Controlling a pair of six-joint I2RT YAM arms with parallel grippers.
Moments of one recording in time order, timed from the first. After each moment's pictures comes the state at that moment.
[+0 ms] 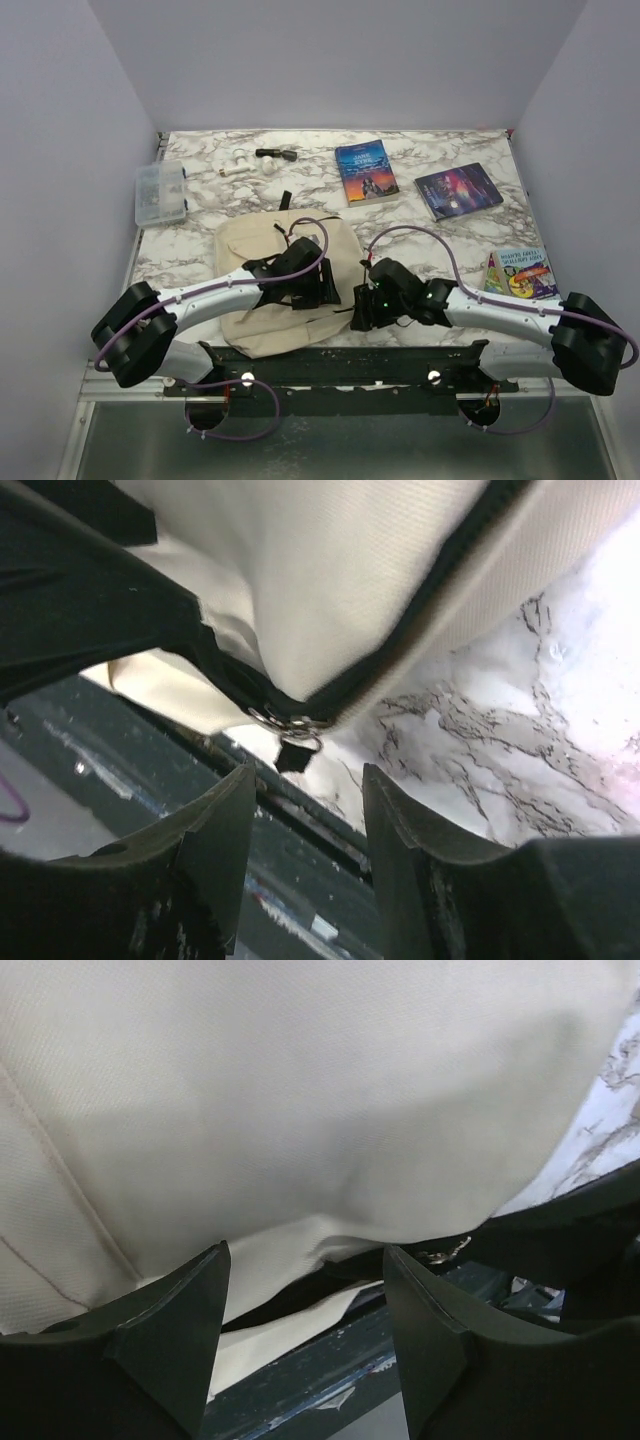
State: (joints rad) left arm -0.87 1.35 0.73 -0.30 0.11 -0.95; right arm 0.92 1.22 0.58 -0.30 -0.21 0.65
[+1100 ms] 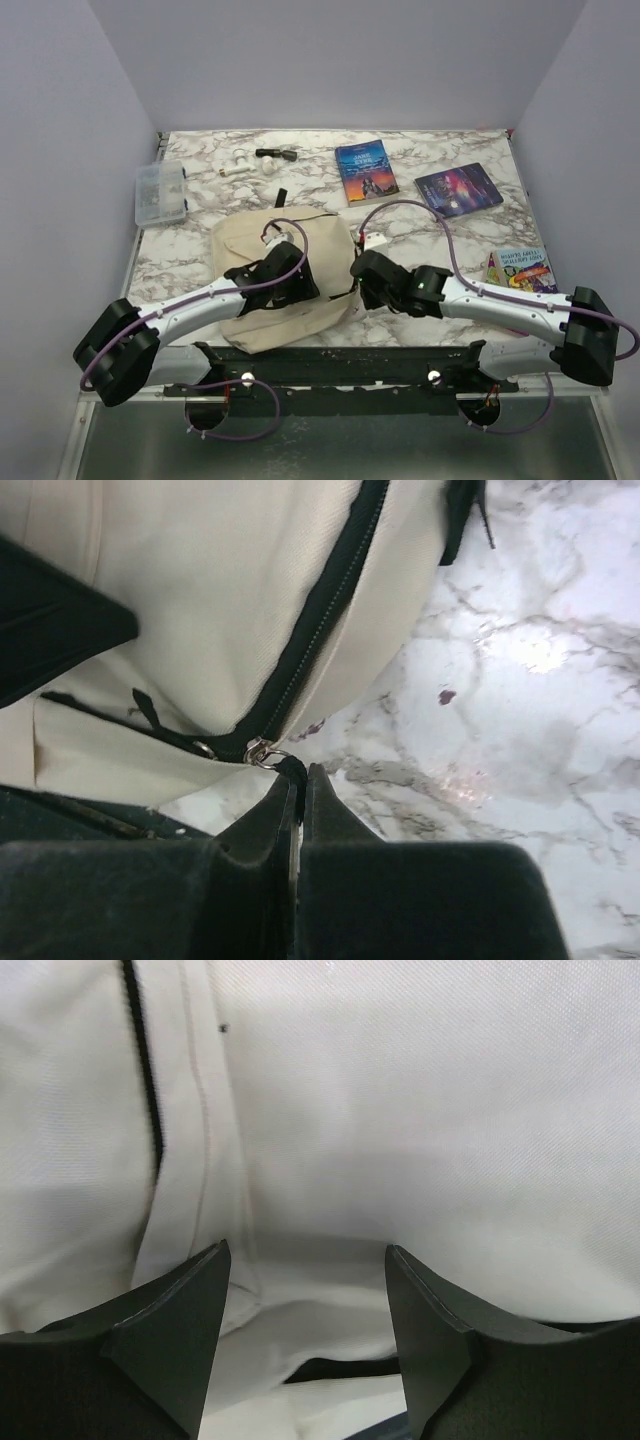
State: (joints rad) left arm -0.80 1.25 0.61 -0.29 -0.07 -0.95; right arm 1.11 1.27 0.84 -0.53 0.38 0.63
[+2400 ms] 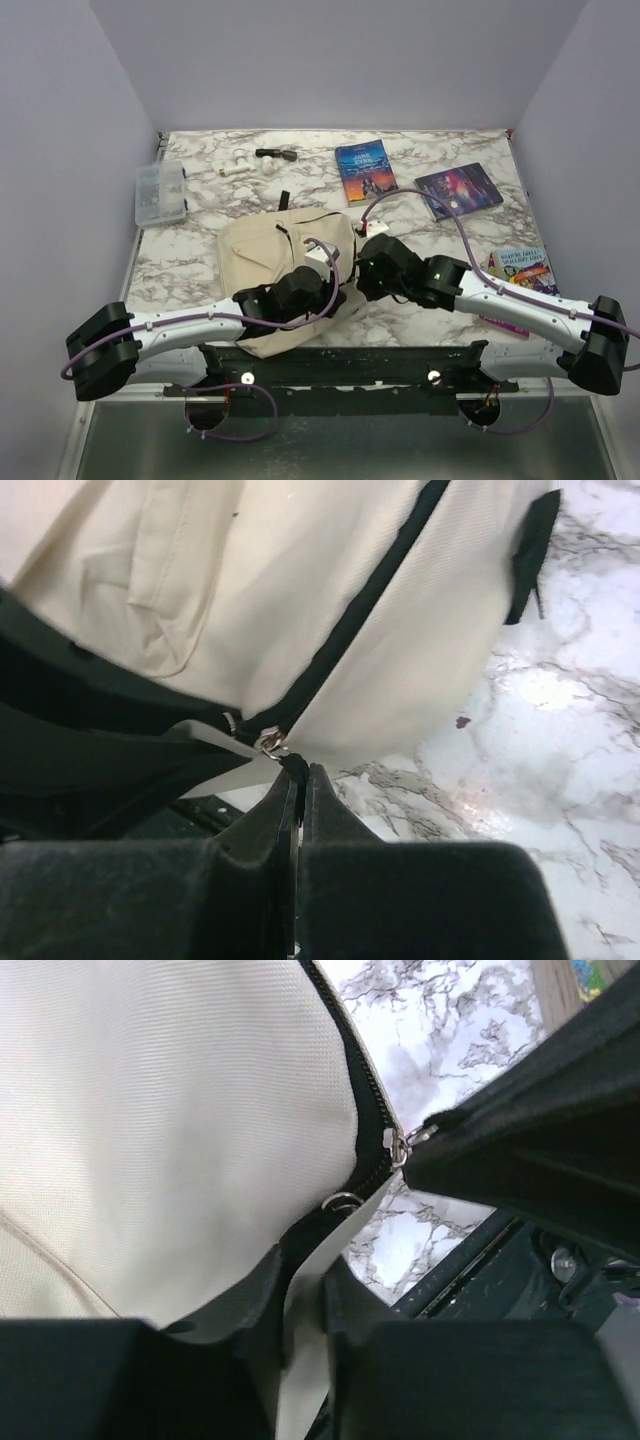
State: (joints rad) left arm -1.11 1.17 0.57 0.07 -0.19 -0.59; right arm 1.03 1.19 0.93 -0.56 0.22 0.50
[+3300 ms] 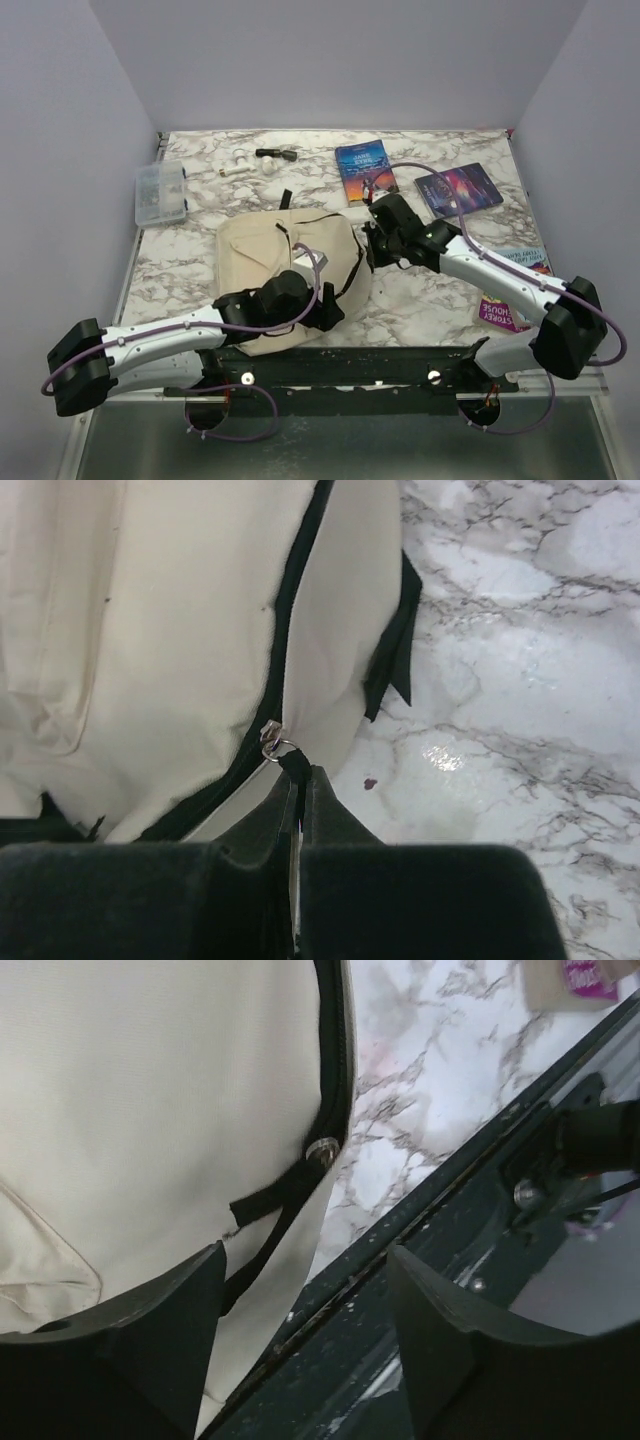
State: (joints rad) left arm -1.11 1.00 0.50 -0.08 -0.09 -0.67; right arm 0.75 1.41 1.09 -0.59 0.14 0.33
